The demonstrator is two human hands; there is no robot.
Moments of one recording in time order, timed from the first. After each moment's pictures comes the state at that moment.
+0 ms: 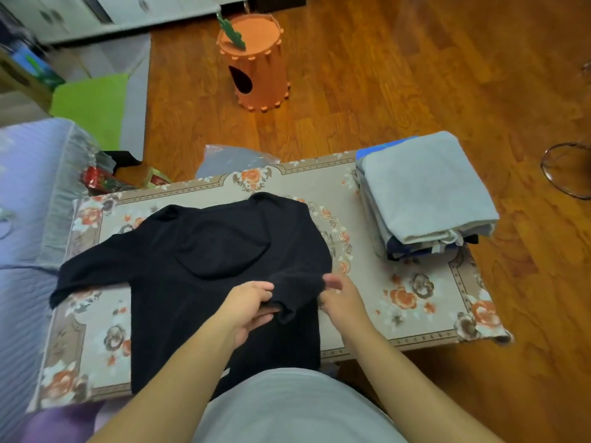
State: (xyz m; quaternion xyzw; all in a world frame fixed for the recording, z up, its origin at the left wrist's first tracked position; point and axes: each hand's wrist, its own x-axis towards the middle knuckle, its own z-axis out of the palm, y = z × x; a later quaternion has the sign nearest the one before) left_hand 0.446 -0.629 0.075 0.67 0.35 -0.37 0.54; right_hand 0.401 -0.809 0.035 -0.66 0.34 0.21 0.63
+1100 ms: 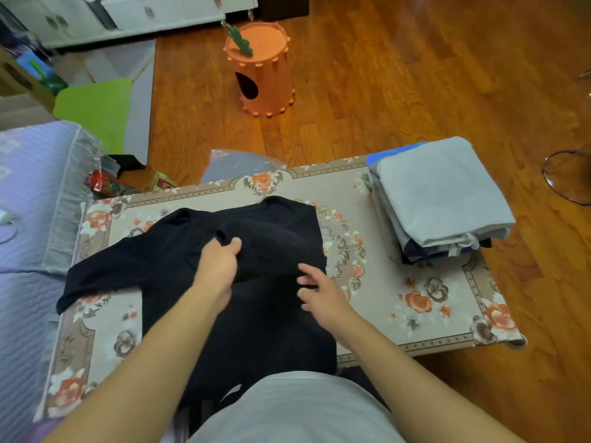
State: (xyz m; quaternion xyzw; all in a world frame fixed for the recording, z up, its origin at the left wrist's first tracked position) left_hand 0.517 -0.559 0.084 0.70 0.31 -0.16 0.62; right_hand 0.426 -0.744 0.043 -0.69 0.22 0.26 0.64
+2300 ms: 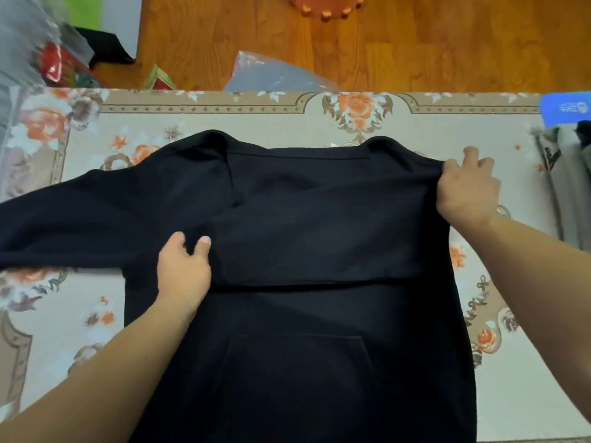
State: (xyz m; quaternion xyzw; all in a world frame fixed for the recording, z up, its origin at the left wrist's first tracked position) left_hand 0.609 -0.305 -0.240 0.82 0.35 -0.09 0.44; right_hand 0.705 -0.731 -0.240 -0.98 0.16 0.13 -0.07
